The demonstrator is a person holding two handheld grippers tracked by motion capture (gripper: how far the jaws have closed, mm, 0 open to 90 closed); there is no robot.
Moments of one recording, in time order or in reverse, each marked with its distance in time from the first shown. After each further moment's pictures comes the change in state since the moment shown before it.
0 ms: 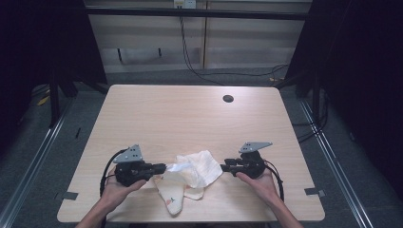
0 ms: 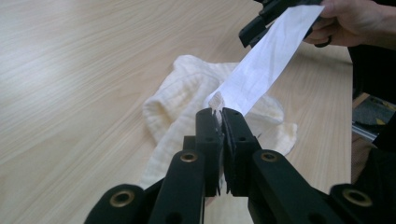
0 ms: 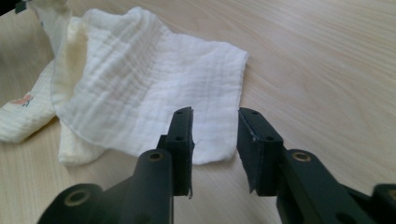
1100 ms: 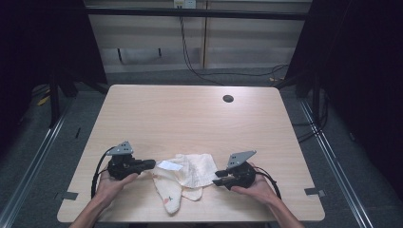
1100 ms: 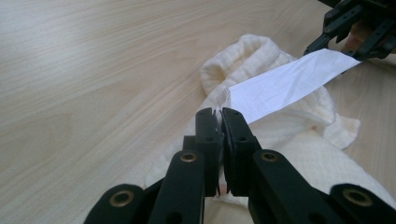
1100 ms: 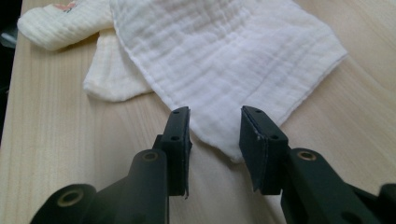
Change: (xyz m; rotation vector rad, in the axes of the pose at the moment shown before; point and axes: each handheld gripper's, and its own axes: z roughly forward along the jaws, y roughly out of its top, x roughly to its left) left arm 0.039 -0.026 0.001 0.029 0.048 -0.140; right arm 0.017 -0.013 0.025 0.111 0.147 -0.283
